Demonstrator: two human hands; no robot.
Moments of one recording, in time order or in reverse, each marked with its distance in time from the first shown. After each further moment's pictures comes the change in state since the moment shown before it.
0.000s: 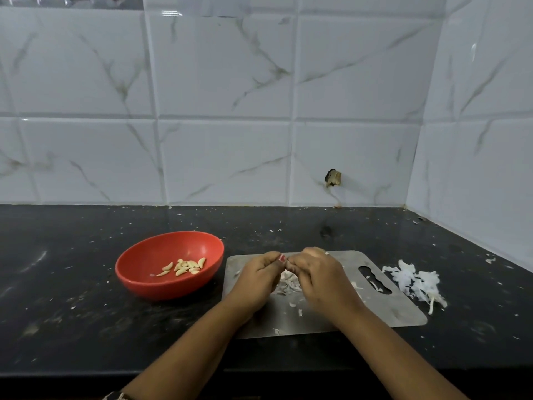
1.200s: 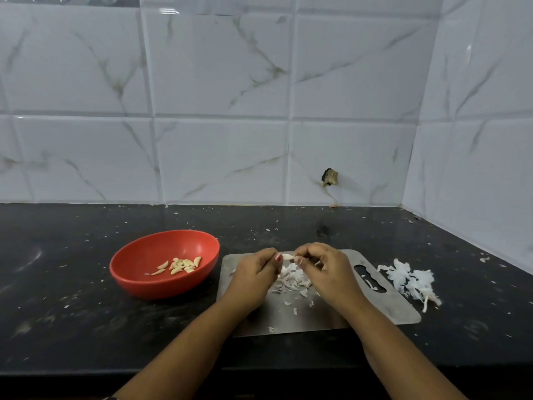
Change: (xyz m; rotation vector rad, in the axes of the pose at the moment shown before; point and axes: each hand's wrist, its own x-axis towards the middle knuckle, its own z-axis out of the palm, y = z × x) left_hand -0.002 0.002 -0.001 0.267 0.080 0.094; right_hand 0.002 0.001 -0.018 0.438 0.022 0.347
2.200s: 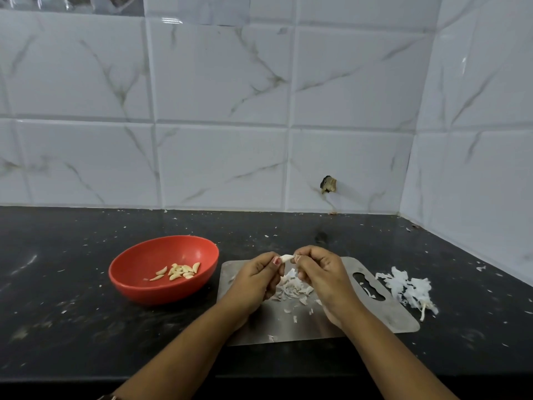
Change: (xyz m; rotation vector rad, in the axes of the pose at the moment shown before) left_hand 0.003 0.001 0.004 -0.375 -0.082 -0.110; right_hand 0.001 -0.013 0.006 0.490 0.036 0.290
